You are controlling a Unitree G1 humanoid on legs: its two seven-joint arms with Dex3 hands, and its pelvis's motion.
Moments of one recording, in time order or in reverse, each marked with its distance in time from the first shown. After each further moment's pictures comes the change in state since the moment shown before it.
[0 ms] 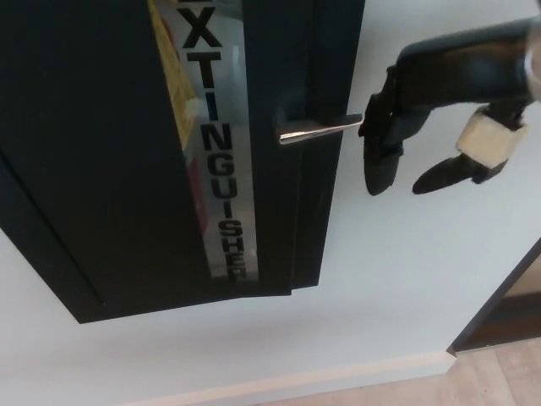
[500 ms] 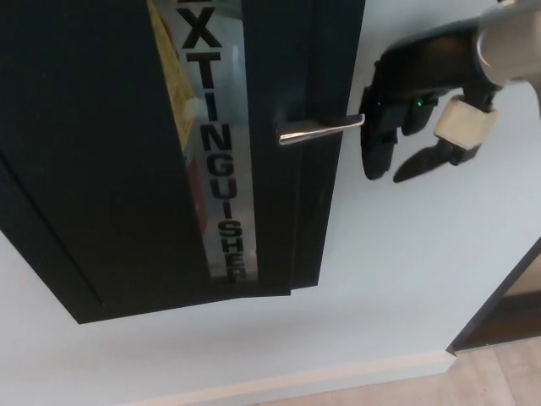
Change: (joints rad) left_arm 0.018 -0.010 0.008 0.000 -0.006 -0.005 -0.013; right_arm -0.101 0.110 0.096 0.232 -0.110 -0.018 0.014
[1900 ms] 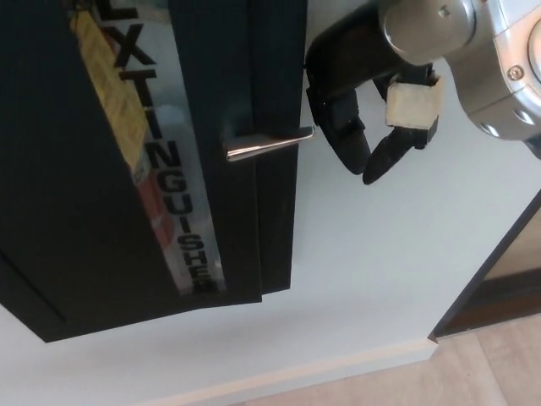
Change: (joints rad) left_arm 0.001 -0.003 -0.044 -0.017 0.017 -0.082 0.000; right_arm -0.183 0.147 0.097 -0.033 -0.213 -0.100 0.254
